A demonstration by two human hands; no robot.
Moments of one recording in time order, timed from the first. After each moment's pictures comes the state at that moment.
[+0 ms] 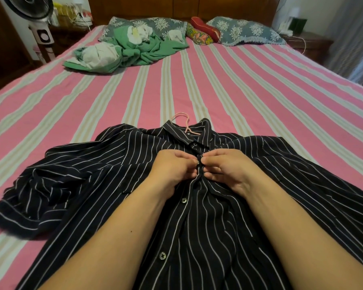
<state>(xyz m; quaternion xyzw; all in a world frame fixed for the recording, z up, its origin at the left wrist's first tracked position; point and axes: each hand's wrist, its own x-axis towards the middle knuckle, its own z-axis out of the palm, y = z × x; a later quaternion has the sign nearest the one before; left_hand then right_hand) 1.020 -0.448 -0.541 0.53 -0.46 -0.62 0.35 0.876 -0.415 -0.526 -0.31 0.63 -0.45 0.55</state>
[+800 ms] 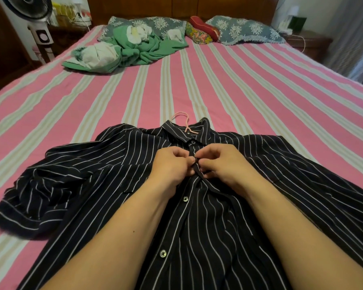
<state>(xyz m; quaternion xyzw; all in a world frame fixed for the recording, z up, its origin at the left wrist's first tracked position) 1.018 -0.449 -0.544 0.55 -0.46 -0.59 0.38 0.880 -0.412 -0.528 -0.49 0.66 -0.39 0.42</state>
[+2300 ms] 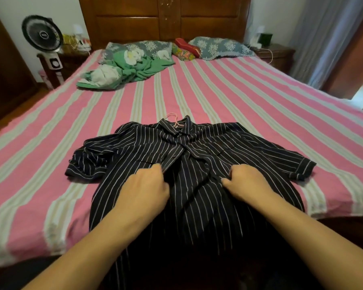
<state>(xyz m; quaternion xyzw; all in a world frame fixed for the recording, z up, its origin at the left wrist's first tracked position) 1.118 -0.213 -0.443 0.59 -0.80 -0.07 0.09 0.873 -0.195 -0.485 -0.55 0.83 -0.04 0.09</state>
